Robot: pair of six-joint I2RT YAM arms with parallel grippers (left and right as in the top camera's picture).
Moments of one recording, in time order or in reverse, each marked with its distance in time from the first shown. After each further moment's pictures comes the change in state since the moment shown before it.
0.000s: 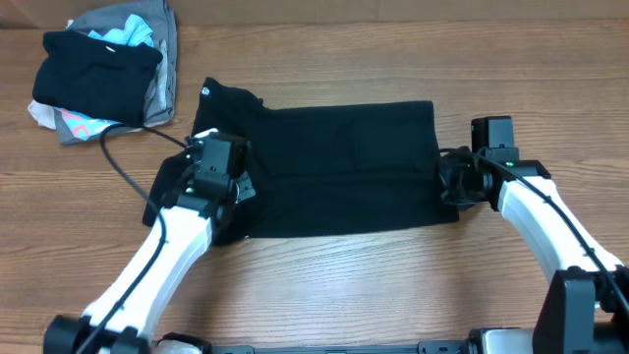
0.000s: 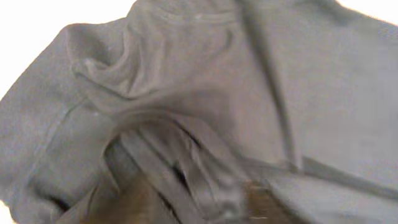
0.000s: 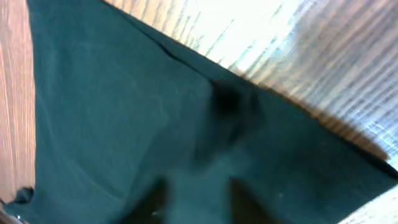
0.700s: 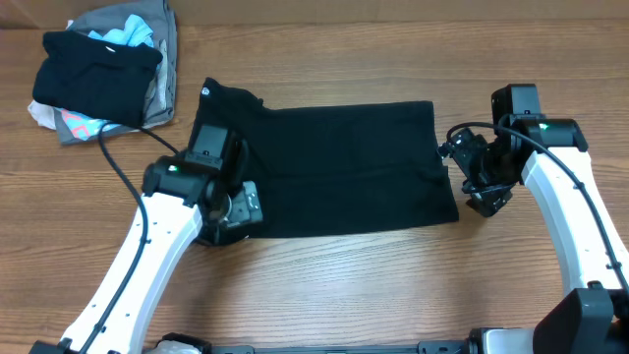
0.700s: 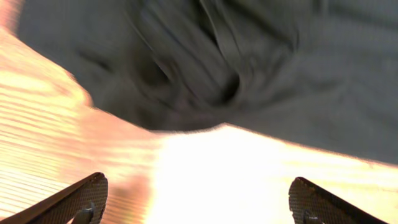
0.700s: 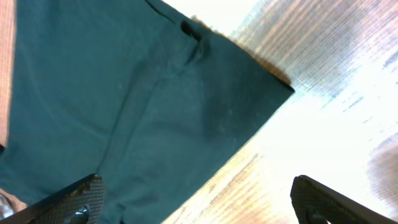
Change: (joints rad) left arm 0.000 -0.026 0.244 -0.674 0.230 0.024; right arm -0.030 0.000 0.347 -0.586 -0.024 -0.170
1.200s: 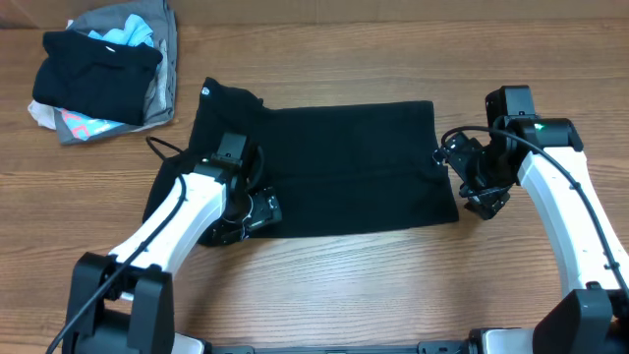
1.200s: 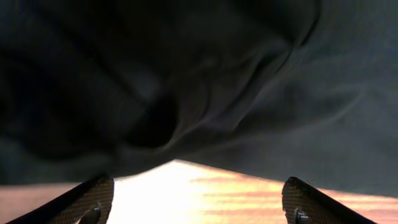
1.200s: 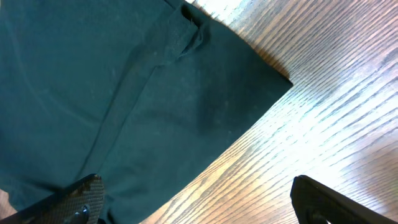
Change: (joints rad) left arm 0.000 0.233 -0.111 0.282 0.193 -0.074; right arm 0.019 0.000 0.000 -0.021 0.002 -0.042
